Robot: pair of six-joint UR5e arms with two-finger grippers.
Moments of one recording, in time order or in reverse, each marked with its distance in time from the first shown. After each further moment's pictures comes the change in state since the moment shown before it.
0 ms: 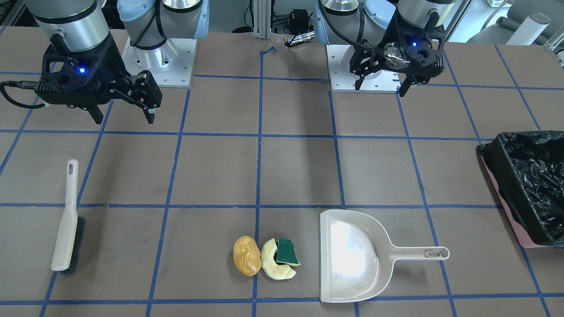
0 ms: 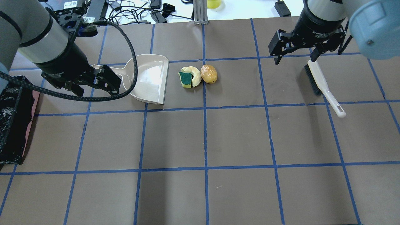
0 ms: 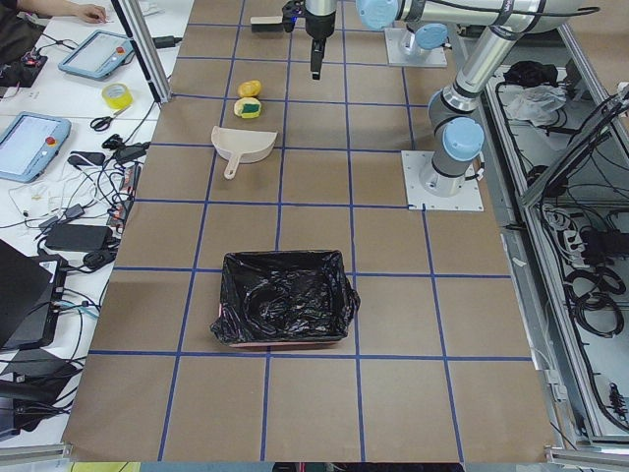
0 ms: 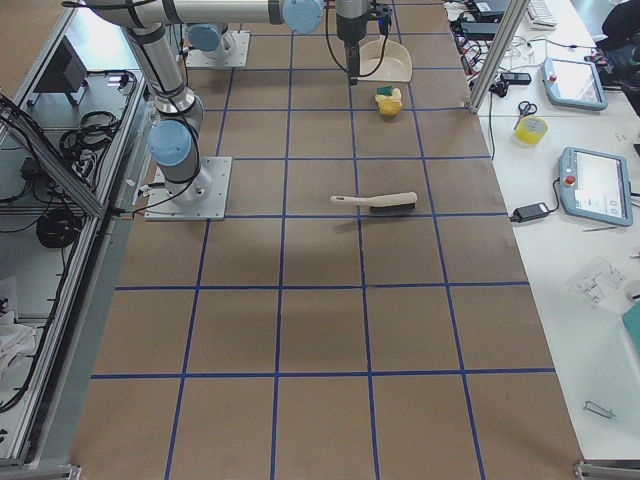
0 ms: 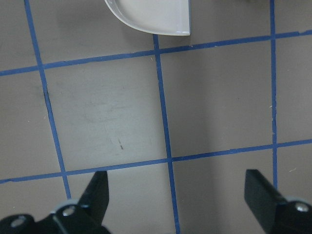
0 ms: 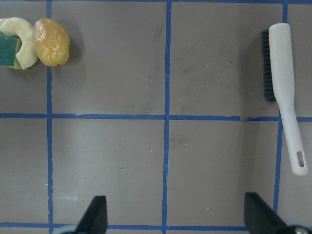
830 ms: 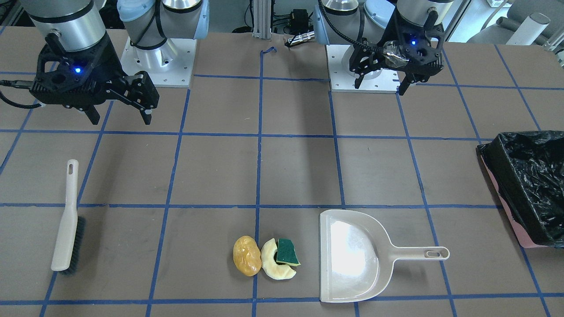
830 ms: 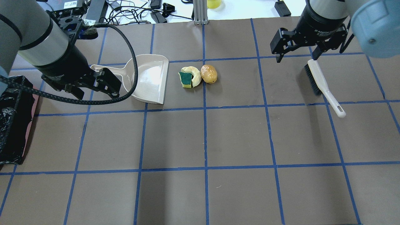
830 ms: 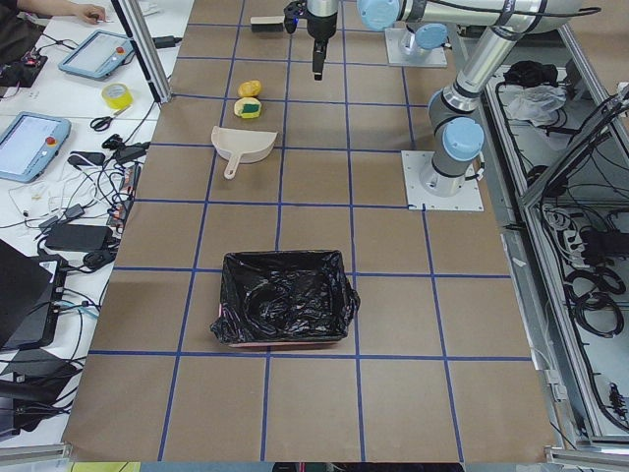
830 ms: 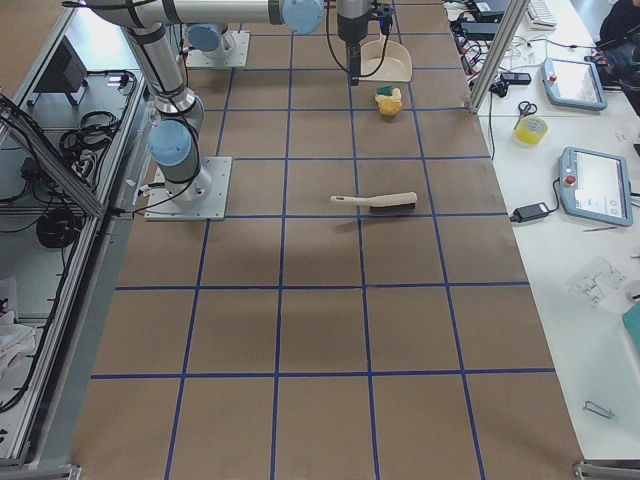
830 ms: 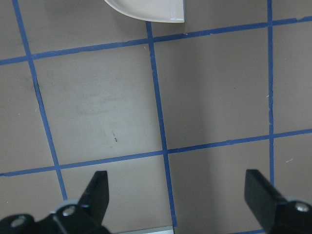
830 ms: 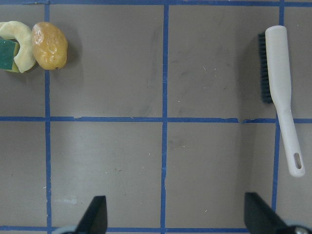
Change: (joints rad) left arm 0.001 0.014 -0.007 0.001 0.005 0.002; right arm -0.008 0.003 -0.006 -0.004 -0.005 0.001
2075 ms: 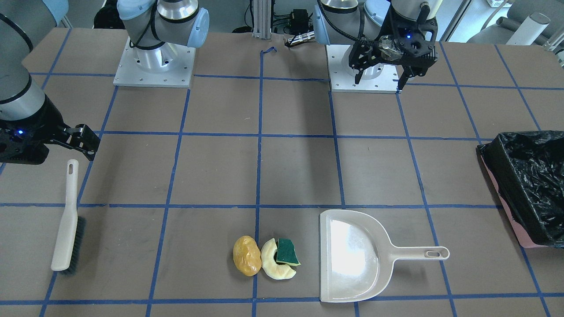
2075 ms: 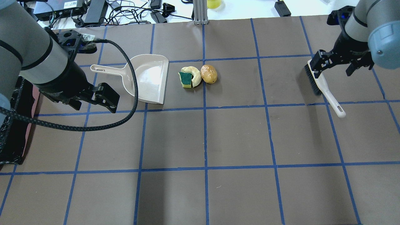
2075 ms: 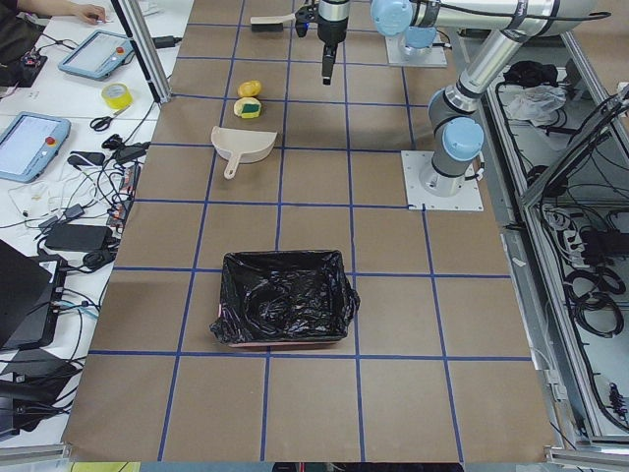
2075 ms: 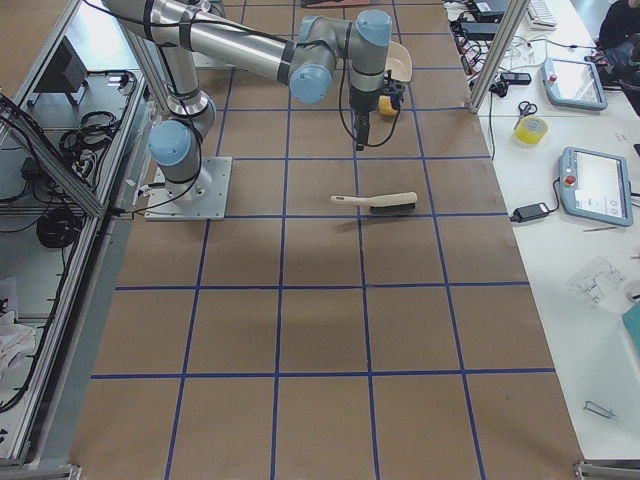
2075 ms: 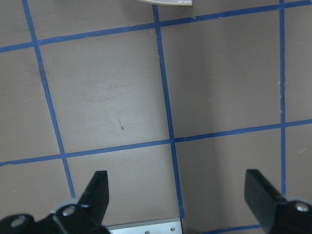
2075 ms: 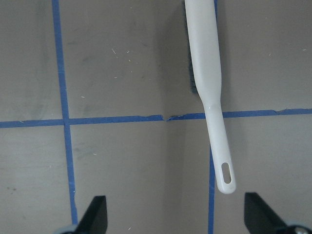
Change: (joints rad) left arm 0.000 0.065 -0.089 0.045 0.027 0.006; right arm -0.267 0.091 0.177 -0.184 -0.073 -0.261
